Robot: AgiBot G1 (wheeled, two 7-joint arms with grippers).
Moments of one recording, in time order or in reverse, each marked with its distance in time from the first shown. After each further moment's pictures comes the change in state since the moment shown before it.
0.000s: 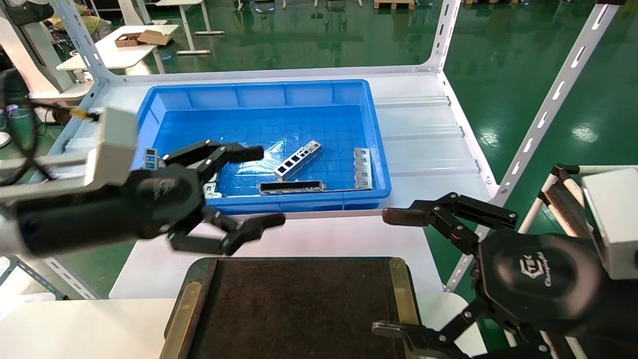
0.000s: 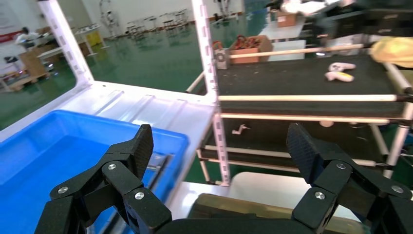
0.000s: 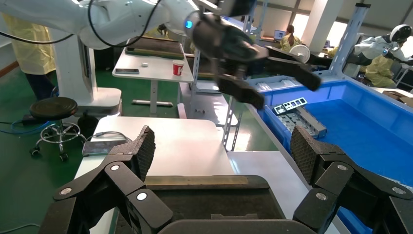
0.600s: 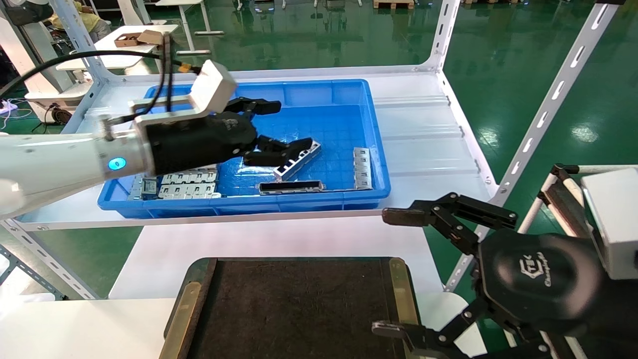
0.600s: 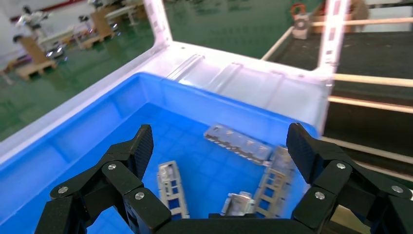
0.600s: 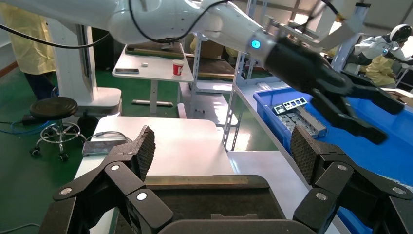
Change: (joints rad) left arm -0.289 0.307 0.110 0.524 0.256 -0.230 0.144; right arm 0.000 0.001 -0.001 0.000 0.001 0.001 -0.001
